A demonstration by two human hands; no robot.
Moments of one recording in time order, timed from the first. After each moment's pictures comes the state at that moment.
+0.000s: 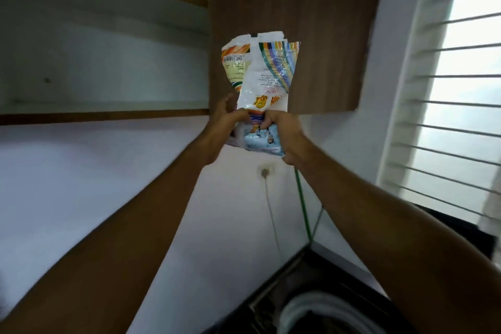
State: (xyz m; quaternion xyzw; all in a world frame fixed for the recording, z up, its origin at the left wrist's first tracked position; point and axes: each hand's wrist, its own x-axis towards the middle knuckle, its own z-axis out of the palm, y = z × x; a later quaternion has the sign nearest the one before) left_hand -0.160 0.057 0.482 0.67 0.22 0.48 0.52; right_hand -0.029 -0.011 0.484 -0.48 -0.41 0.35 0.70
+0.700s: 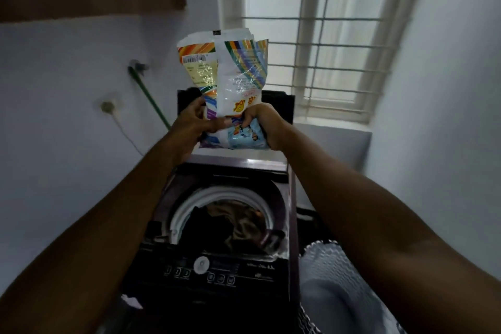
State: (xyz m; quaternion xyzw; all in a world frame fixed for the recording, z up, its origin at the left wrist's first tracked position) left_hand 0.030 -0.100 0.302 0.70 0.05 0.19 0.69; right_hand 0.139 -0.246 0.308 -0.64 -0.17 0.29 0.69
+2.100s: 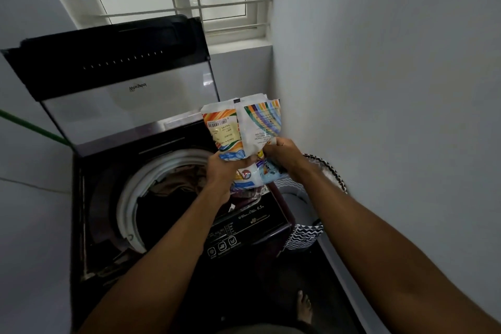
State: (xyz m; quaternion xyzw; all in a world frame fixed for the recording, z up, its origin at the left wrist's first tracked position) left_hand 0.070 -0.181 0.072 0.64 0.15 -0.09 0.75; right_hand 0.082 -0.350 0.090 -0.72 0.13 0.11 0.67
